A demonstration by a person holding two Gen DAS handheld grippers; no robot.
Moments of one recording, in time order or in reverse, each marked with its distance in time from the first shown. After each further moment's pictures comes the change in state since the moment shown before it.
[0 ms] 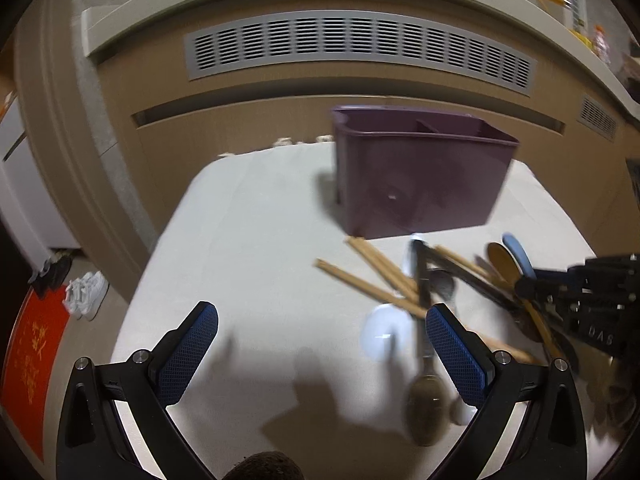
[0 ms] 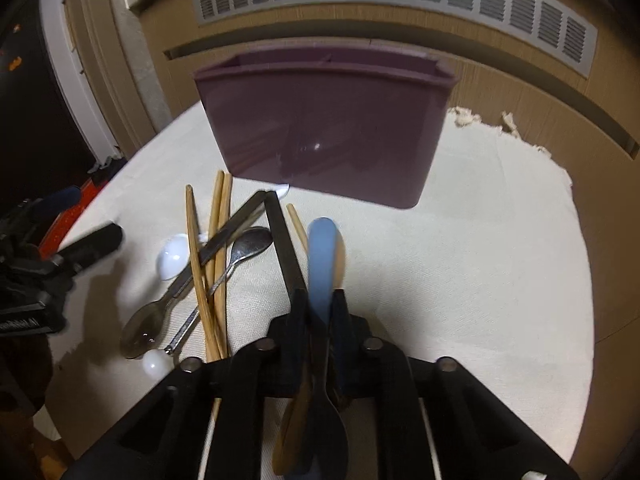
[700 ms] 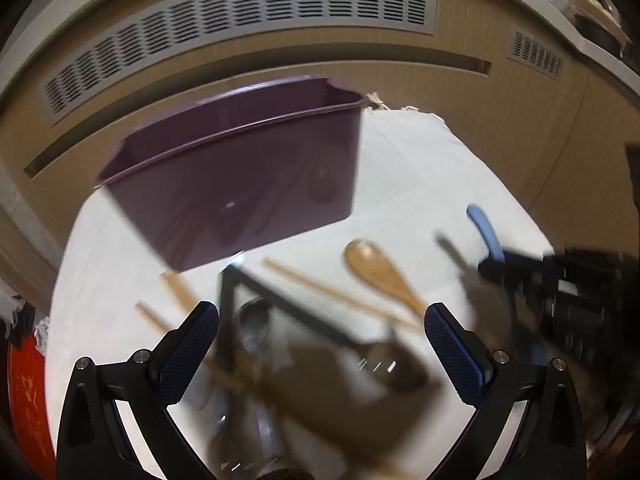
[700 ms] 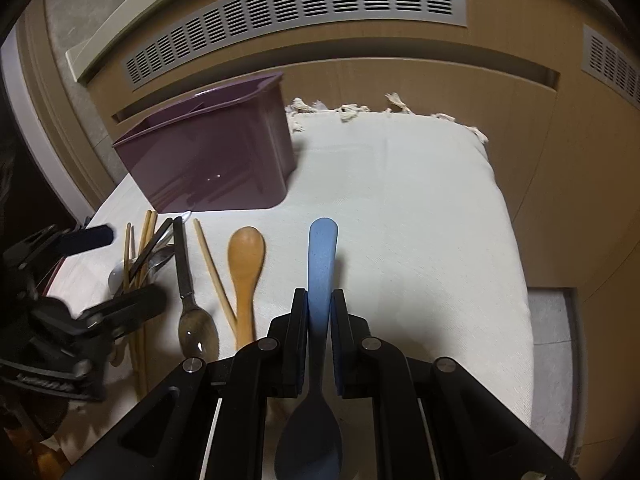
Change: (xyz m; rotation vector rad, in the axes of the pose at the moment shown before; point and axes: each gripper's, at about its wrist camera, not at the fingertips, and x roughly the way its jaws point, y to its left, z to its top) left arm 0.044 -0.143 0.039 0.166 0.147 -0.164; right arm -0.032 -0.092 -0.031 0.210 -0.084 -0.050
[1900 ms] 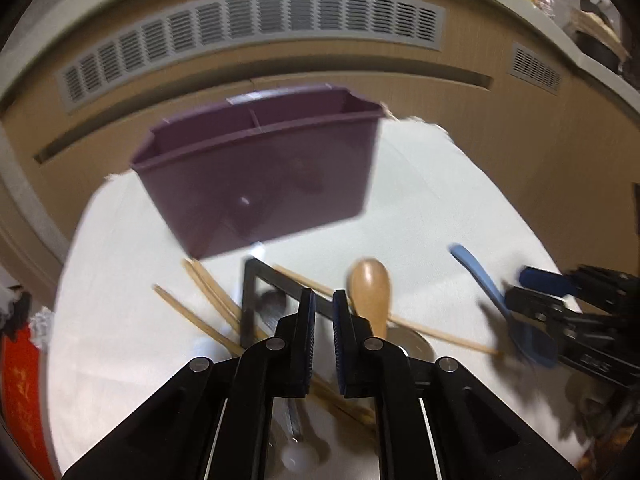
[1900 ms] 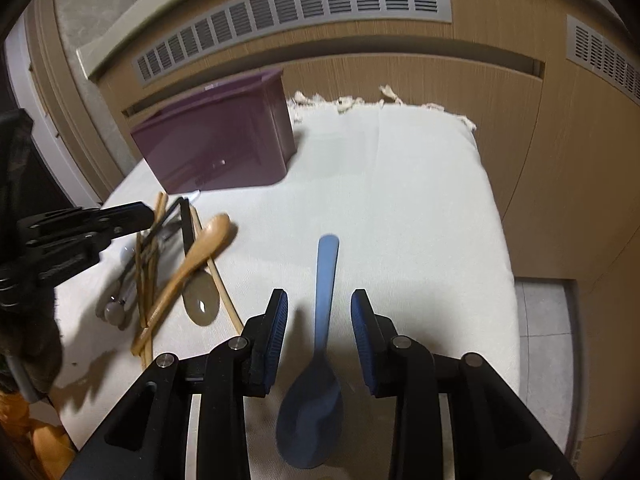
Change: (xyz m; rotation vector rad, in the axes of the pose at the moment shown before) left arm -0.012 0.021 -0.014 -0.019 -0.030 -0.044; right arm -0.019 -0.004 -0.018 -0.008 0.022 -0.003
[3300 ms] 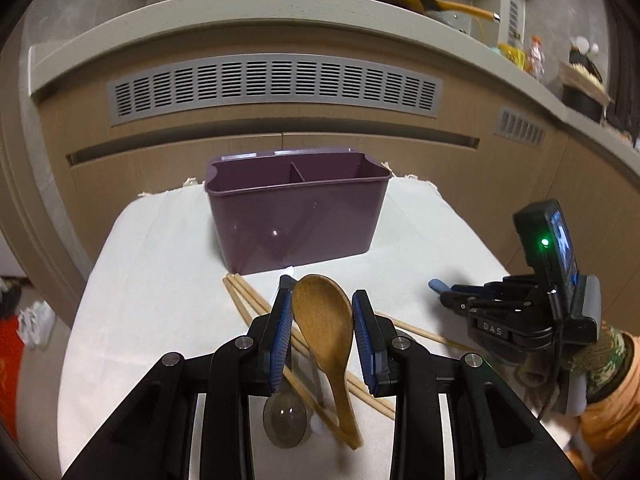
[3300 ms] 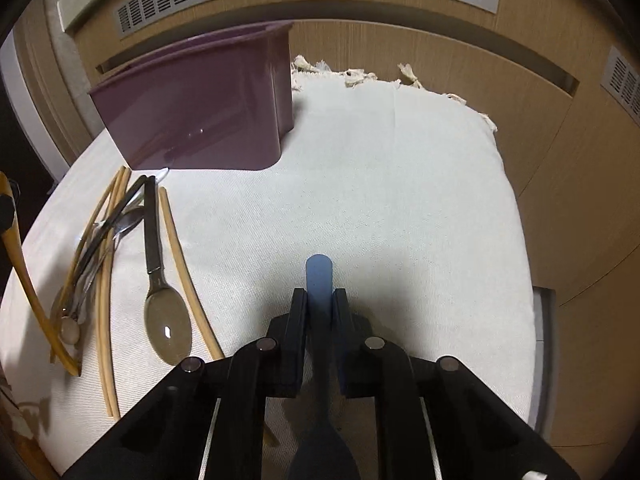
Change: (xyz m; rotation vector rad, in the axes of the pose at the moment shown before) left arm -0.073 0.034 -0.025 -0.082 -0.209 -0.022; right arm 0.033 0.021 0.031 -0.088 0.092 -0.092
